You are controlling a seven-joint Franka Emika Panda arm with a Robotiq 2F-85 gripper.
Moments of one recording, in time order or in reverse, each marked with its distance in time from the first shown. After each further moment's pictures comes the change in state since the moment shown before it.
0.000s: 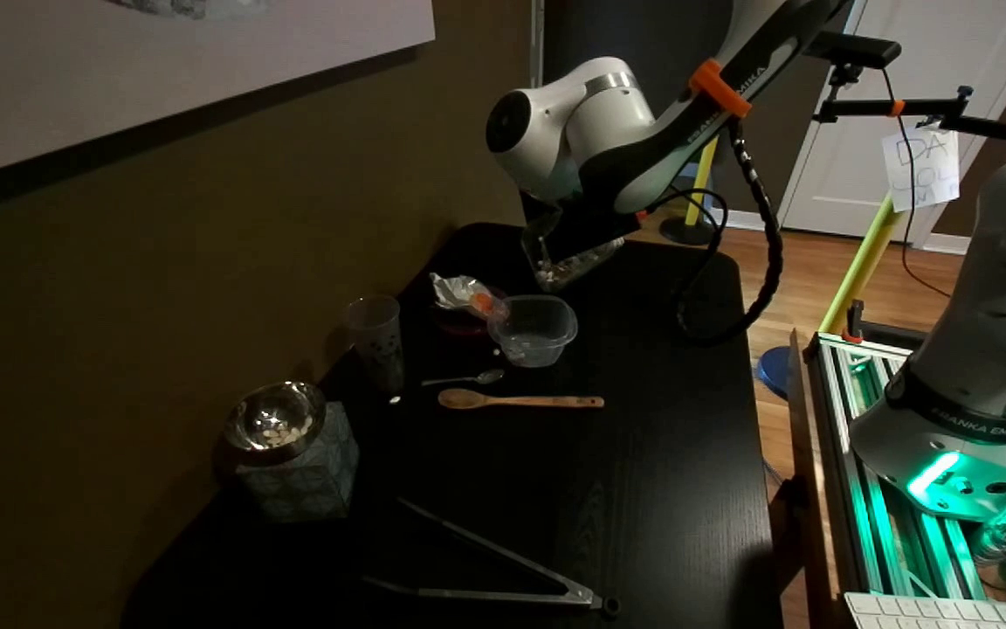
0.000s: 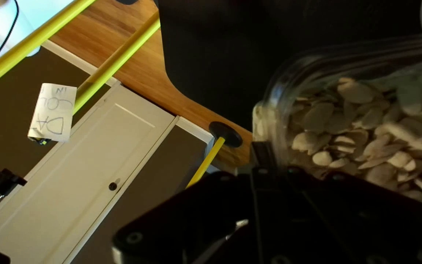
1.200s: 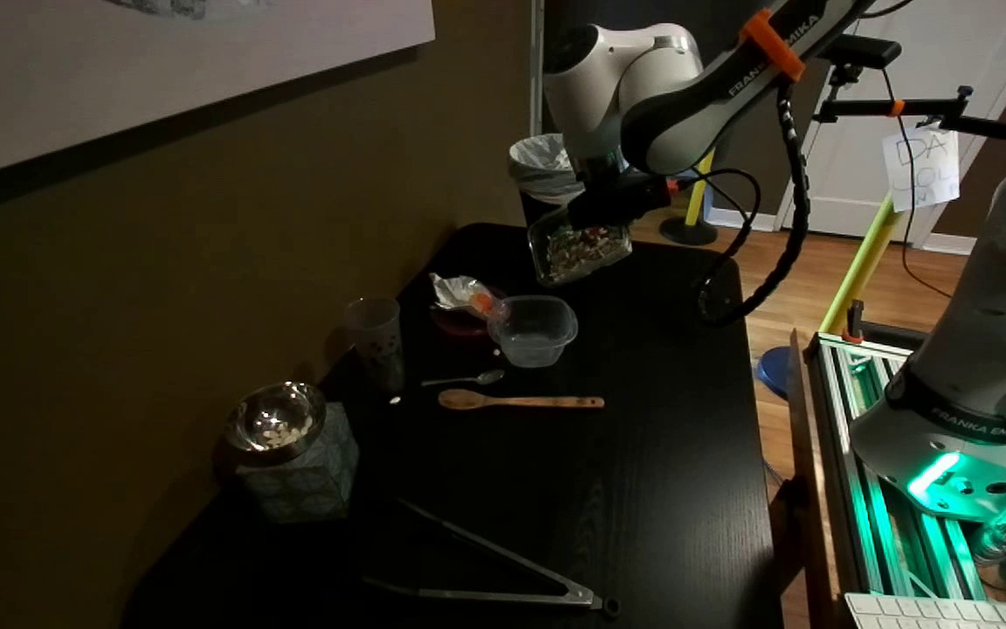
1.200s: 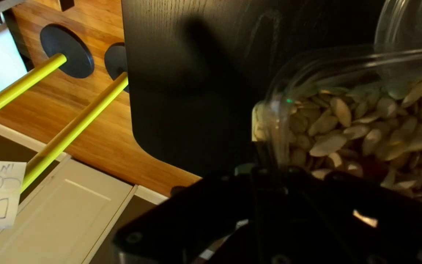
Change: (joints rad) arm -0.144 -0.174 0.014 -0.153 0.198 0.243 -0.154
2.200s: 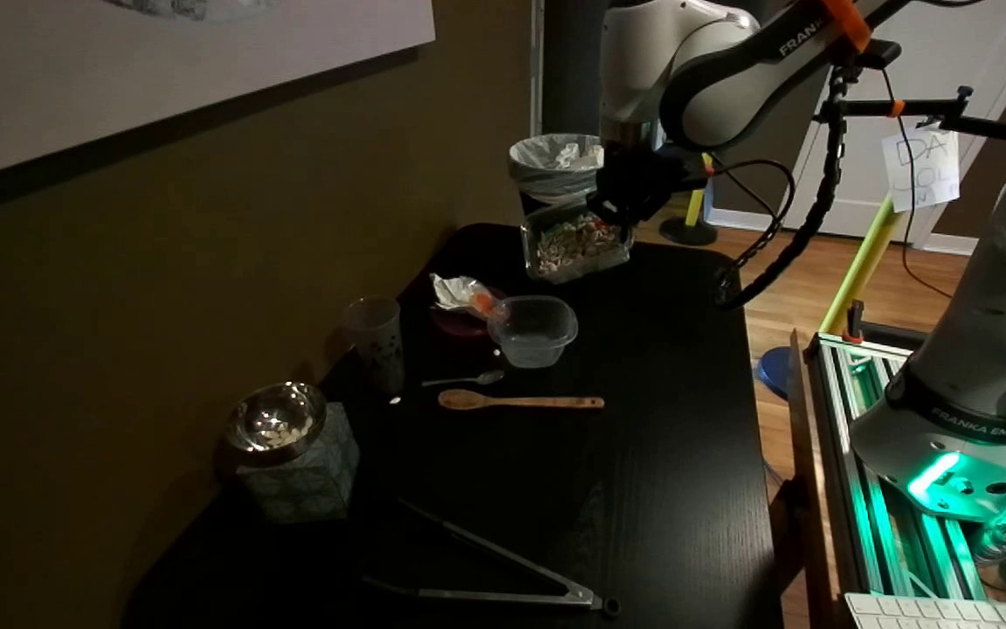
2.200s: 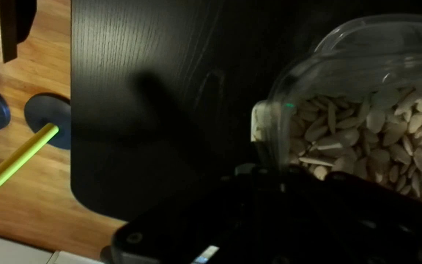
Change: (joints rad) arm -0.048 -0.192 -0.010 -0.168 0.261 0.223 -0.259
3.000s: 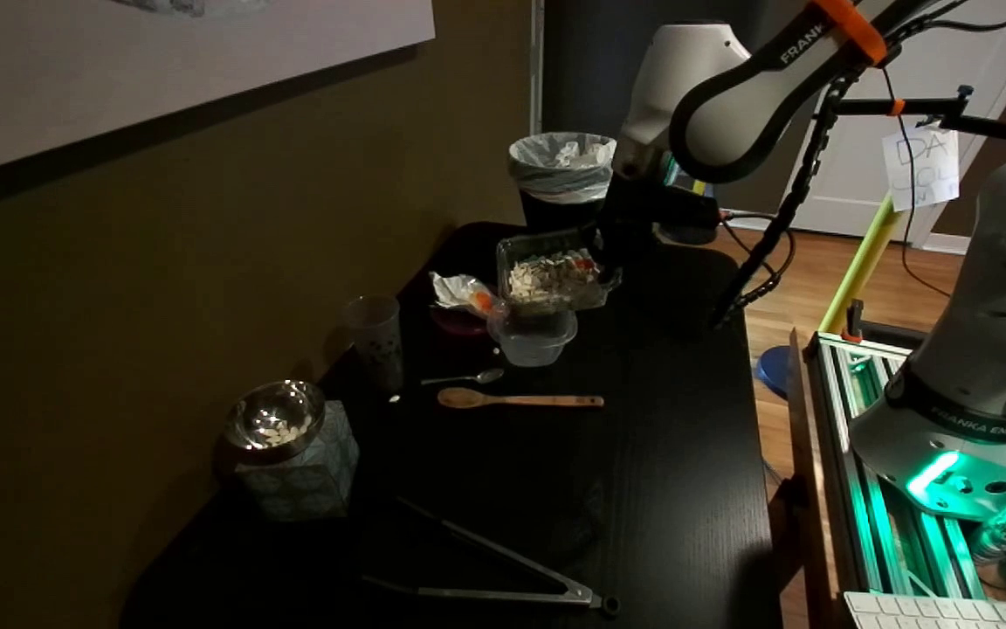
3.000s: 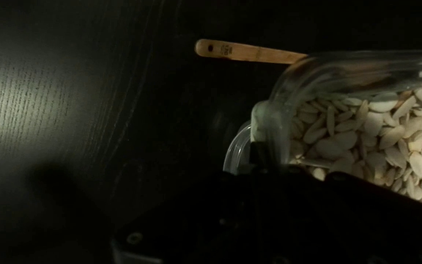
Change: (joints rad) arm 0.191 -0.022 -0.137 -0.188 0.471 0.341 -0.357
